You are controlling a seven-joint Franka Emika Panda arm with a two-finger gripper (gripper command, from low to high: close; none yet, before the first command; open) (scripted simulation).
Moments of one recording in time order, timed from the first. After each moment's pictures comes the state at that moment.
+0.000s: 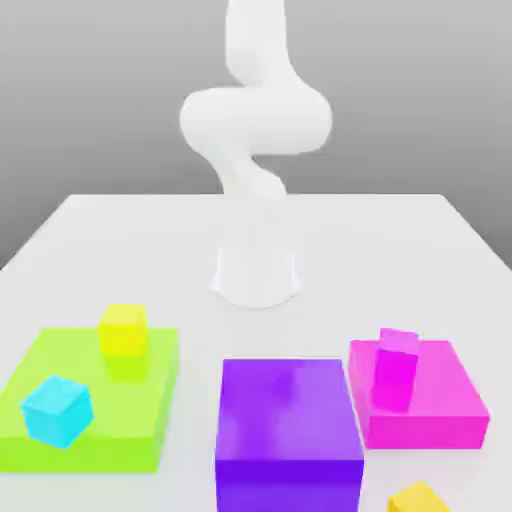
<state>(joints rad) 0.01 -0.71 0.01 -2.29 0.00 2.32 0.79</state>
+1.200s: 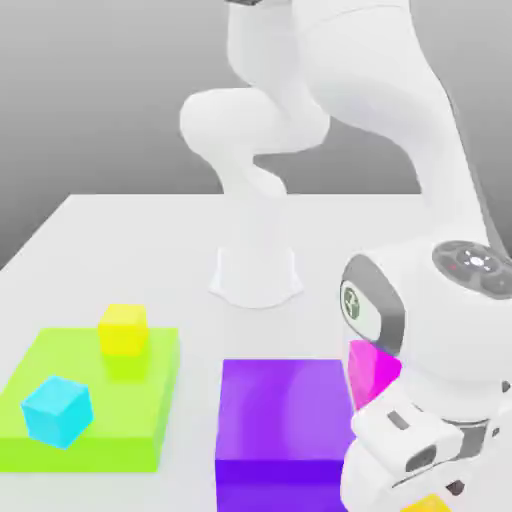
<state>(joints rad) 0.20 0.55 0.11 -2.19 -0.15 2.74 0.74</state>
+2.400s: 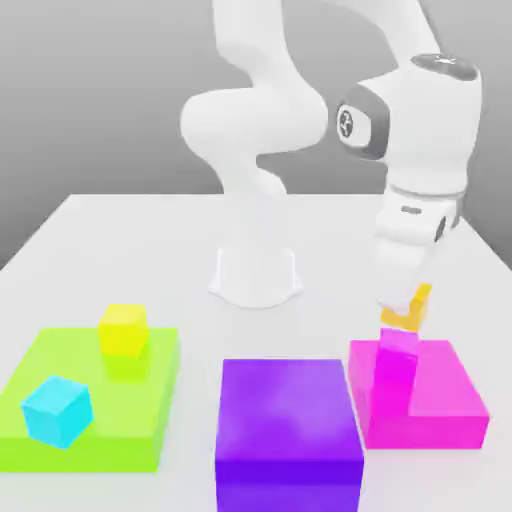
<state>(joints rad) 0.33 -0.16 0.23 -2.81 0.08 2.65 0.21</state>
